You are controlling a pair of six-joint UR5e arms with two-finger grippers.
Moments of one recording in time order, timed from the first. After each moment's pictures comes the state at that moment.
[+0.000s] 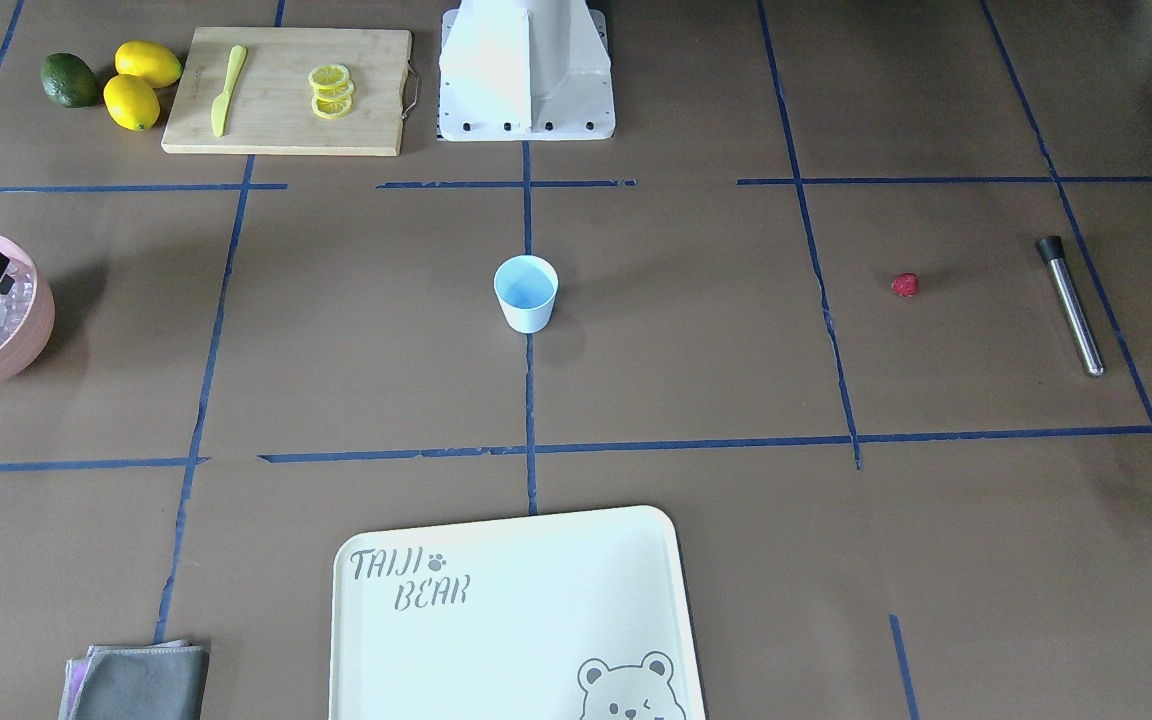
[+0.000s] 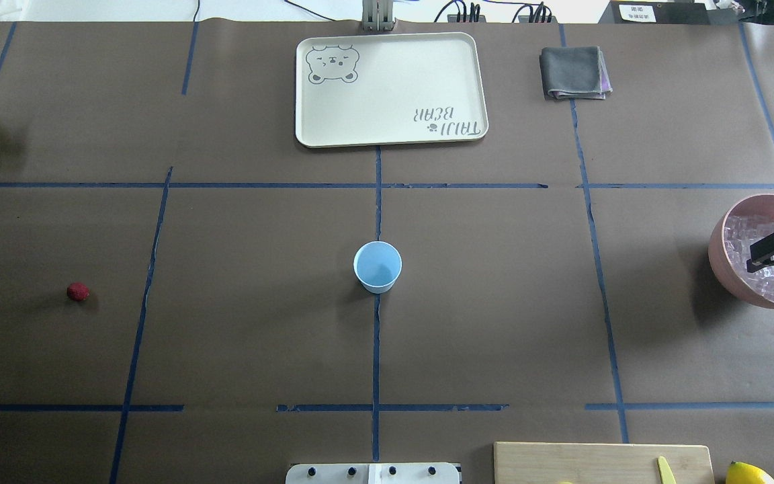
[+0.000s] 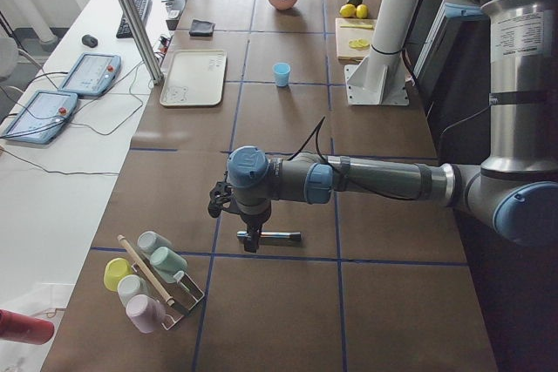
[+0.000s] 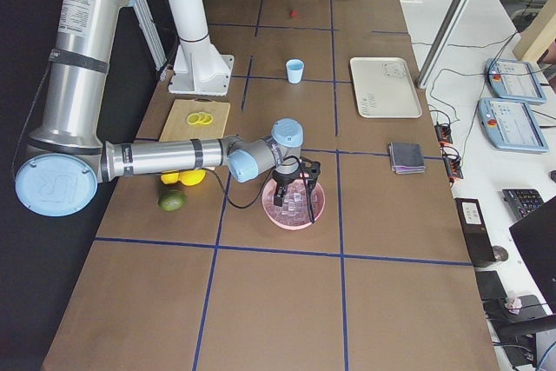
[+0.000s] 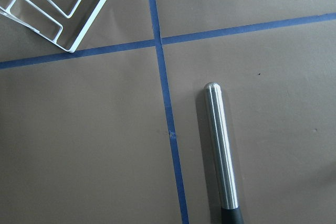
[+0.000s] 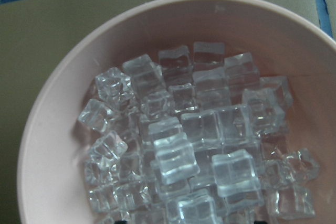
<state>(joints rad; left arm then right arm) -1.52 -1.46 -1.75 -1.56 -2.37 0.07 1.06 -1.79 1.81 -1.18 2.22 0.85</state>
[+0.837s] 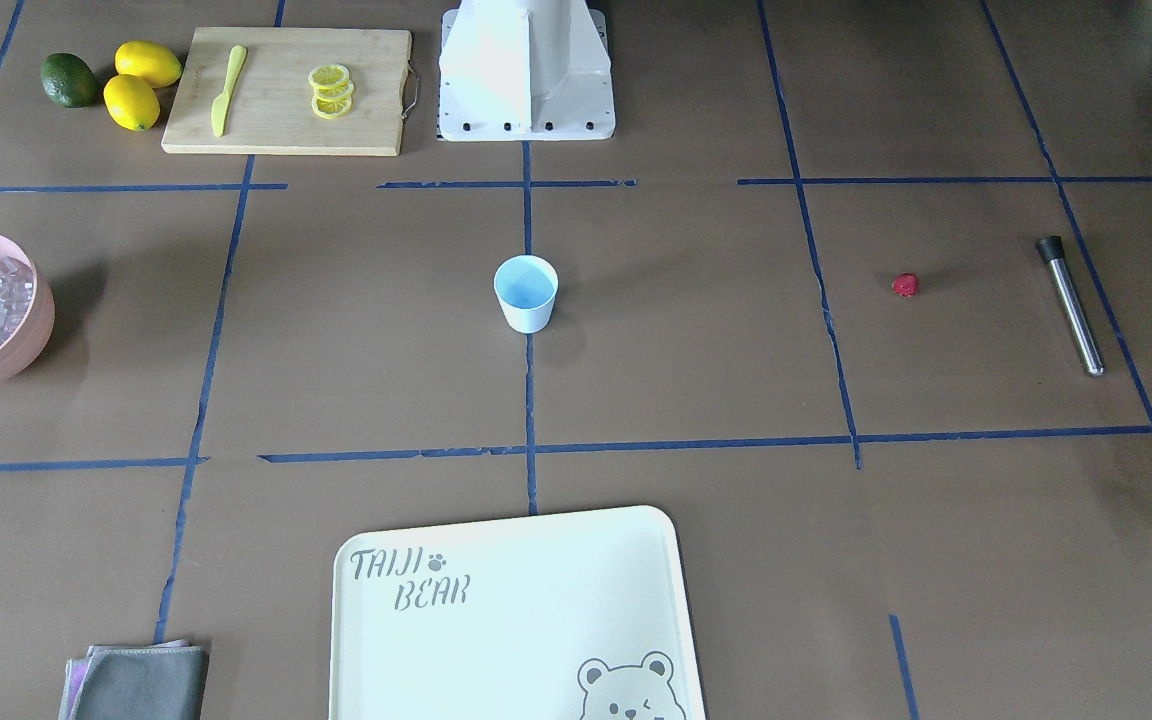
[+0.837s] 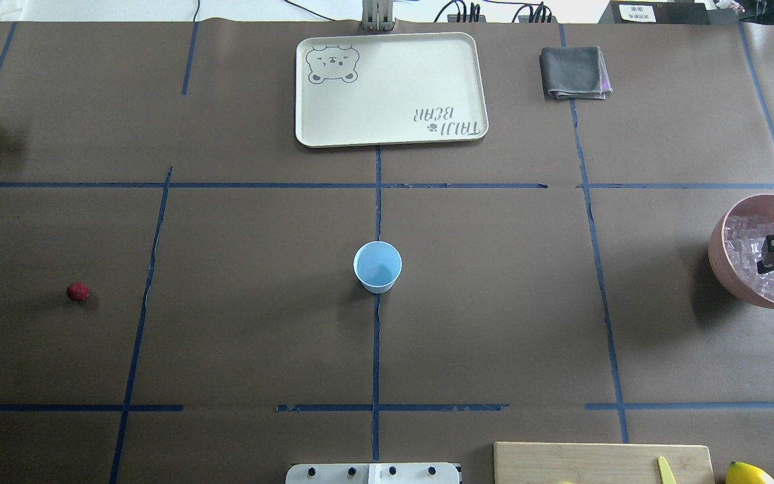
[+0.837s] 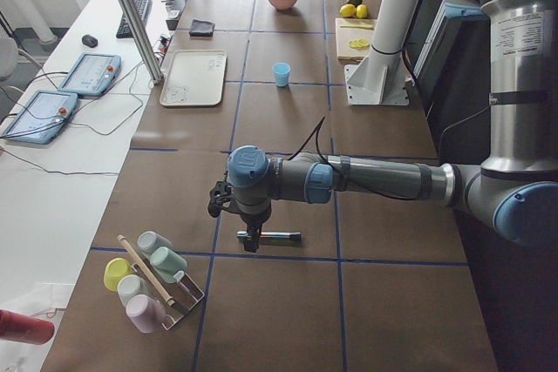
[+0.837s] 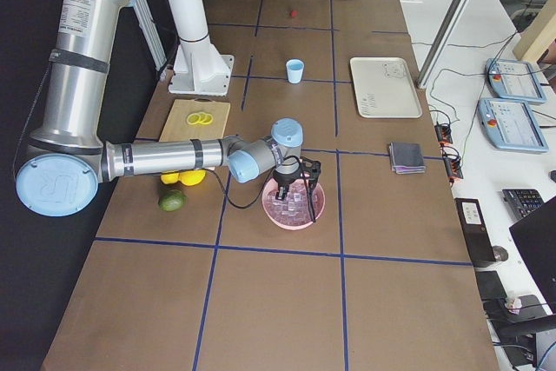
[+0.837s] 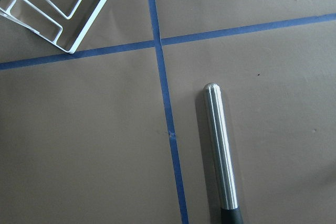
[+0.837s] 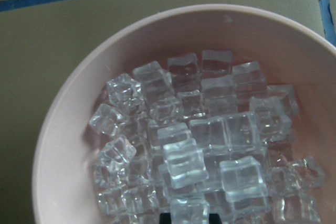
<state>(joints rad) -1.52 -1.46 -1.76 -1.56 -2.37 0.07 1.06 -1.79 1.83 -1.16 2.21 0.85</state>
